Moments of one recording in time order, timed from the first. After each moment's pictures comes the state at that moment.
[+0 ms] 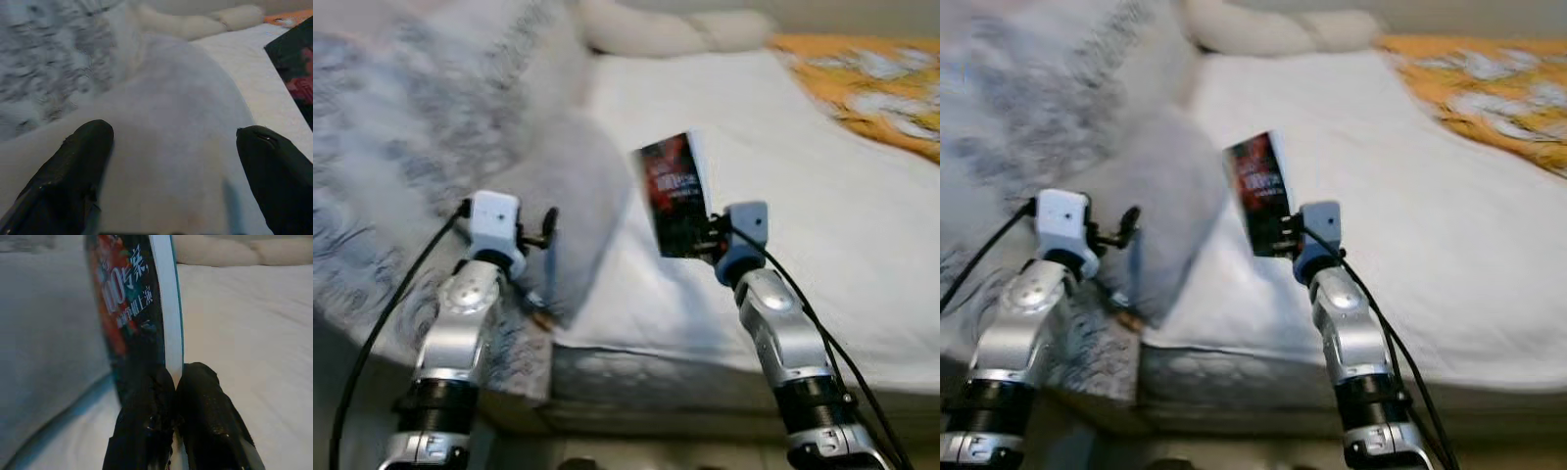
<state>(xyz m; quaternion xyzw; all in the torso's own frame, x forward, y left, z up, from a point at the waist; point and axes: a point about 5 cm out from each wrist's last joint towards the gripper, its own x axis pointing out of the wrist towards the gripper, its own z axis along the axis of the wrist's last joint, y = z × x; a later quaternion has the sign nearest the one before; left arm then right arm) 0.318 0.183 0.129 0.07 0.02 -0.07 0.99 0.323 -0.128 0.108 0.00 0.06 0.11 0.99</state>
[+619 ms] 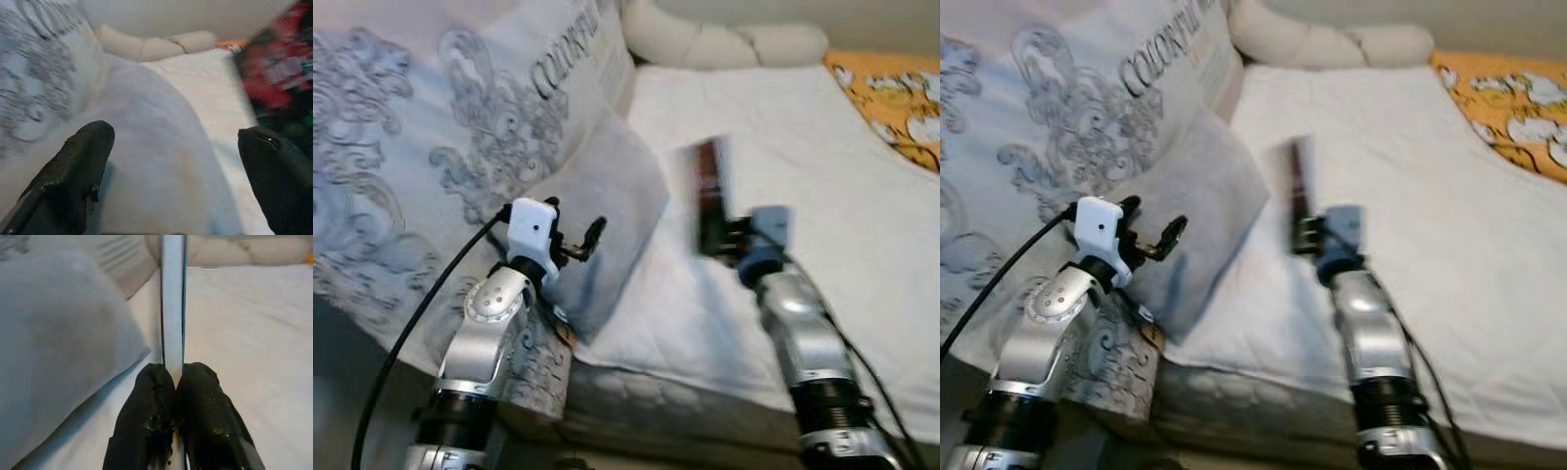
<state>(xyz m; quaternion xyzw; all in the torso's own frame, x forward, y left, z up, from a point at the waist) 0.307 0.146 0.135 0.04 -0.02 -0.19 0.98 0.322 -0.157 0.106 0.02 0.07 0.05 1.00</state>
